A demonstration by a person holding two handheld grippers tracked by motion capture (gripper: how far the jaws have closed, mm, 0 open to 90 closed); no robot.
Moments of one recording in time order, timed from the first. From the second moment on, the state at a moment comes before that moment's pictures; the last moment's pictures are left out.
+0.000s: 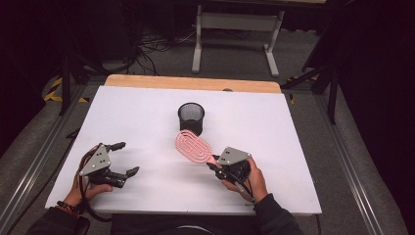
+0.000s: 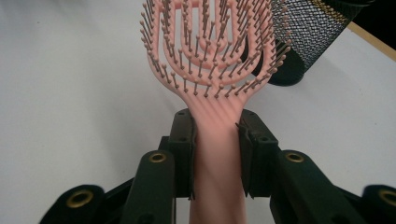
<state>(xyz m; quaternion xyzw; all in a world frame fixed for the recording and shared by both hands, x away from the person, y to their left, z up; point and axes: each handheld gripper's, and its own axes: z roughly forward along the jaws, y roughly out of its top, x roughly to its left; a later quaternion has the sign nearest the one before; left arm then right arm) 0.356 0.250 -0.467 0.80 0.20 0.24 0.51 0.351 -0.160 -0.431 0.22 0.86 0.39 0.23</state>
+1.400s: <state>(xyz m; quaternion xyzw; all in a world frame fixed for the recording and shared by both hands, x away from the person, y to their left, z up) 0.357 0.251 -0.467 0.79 0.22 0.22 0.52 0.344 -0.165 -0.412 0.25 0.78 0.47 0.32</state>
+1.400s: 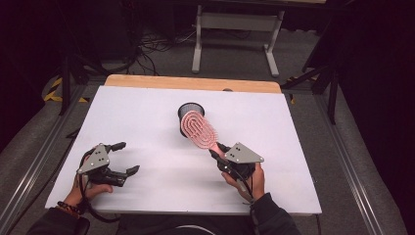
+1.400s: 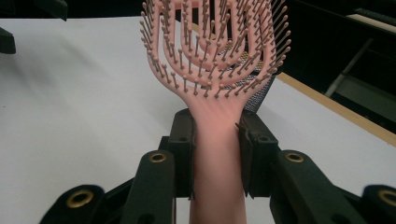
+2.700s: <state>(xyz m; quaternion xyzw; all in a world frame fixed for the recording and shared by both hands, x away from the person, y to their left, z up) 0.388 0.193 -0.412 0.75 0.19 0.15 0.62 0.349 -0.145 -0.413 0.26 0.74 0.49 0.38</state>
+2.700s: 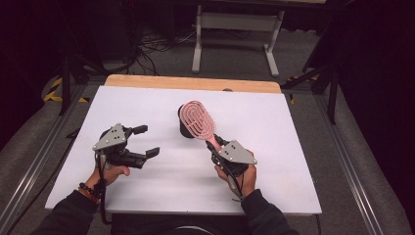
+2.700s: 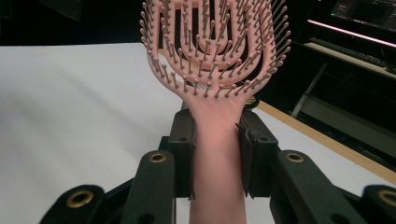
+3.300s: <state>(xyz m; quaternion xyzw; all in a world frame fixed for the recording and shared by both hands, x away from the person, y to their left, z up) 0.396 0.155 -0.397 0.73 0.18 0.10 0.65 0.346 -0.121 -0.422 0.24 0.75 0.49 0.39</state>
